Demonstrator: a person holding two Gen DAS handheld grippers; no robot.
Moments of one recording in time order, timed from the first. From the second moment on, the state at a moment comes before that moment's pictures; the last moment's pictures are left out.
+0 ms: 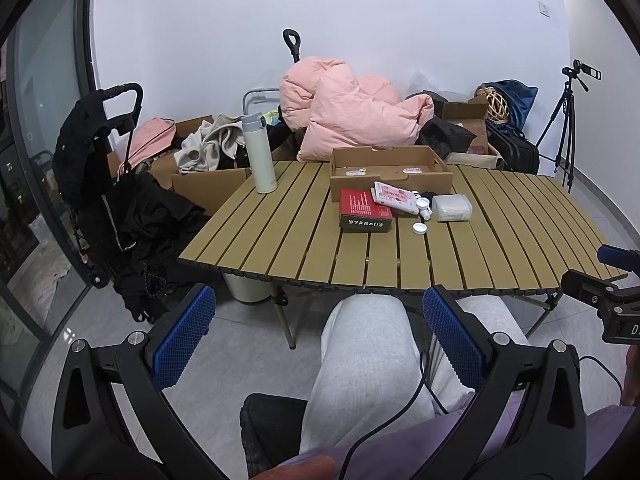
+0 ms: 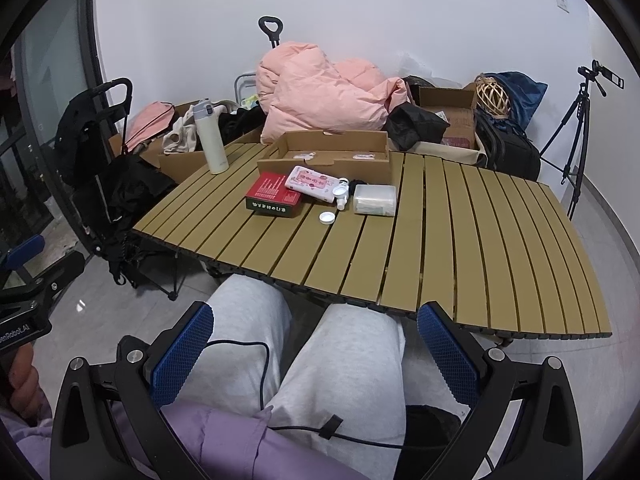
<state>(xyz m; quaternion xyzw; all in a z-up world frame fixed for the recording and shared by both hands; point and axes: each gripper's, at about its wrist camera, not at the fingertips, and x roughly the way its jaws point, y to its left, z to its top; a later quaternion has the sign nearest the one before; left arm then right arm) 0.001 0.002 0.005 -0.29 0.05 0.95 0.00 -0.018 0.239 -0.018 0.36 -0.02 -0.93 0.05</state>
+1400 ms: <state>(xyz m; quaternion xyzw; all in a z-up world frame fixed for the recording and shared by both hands) 0.000 0.001 -0.008 -0.31 0.05 0.95 0.00 -0.019 0.243 -0.020 0.36 -0.03 -0.93 0.05</state>
